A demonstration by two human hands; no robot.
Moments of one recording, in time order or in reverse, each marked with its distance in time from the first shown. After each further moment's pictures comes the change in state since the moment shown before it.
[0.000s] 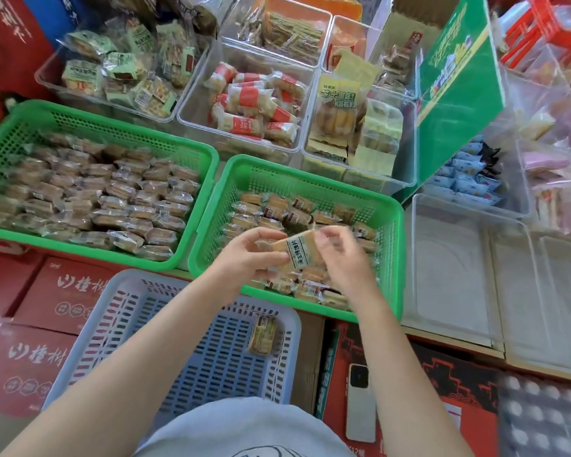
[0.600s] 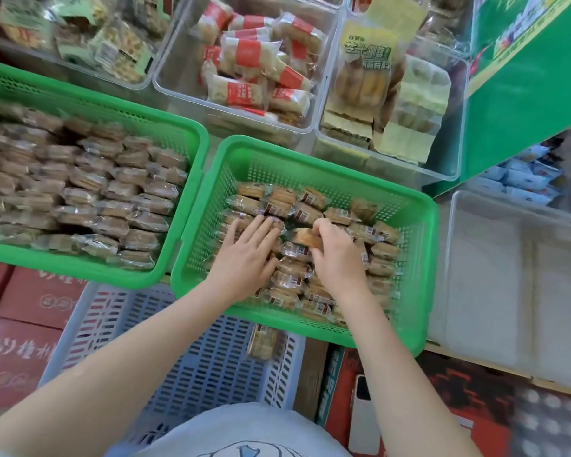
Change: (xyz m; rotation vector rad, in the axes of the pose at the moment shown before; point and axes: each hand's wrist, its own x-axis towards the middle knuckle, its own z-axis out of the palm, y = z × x) left_hand 0.108 -0.059 -0.037 1.708 -0.002 0.232; right_hand 0.106 0.058 0.038 -0.660 -0.009 -0.208
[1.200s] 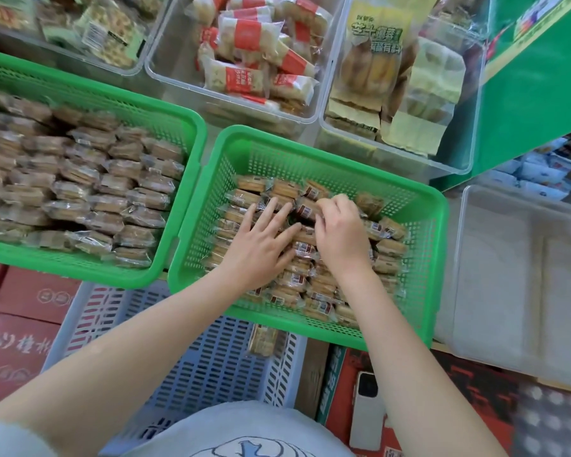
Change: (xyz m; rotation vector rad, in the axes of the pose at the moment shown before) left_hand 0.026 0.007 0.007 0.043 0.097 0.104; right_hand 0.036 0.005 0.008 -0.100 0.212 -0.138
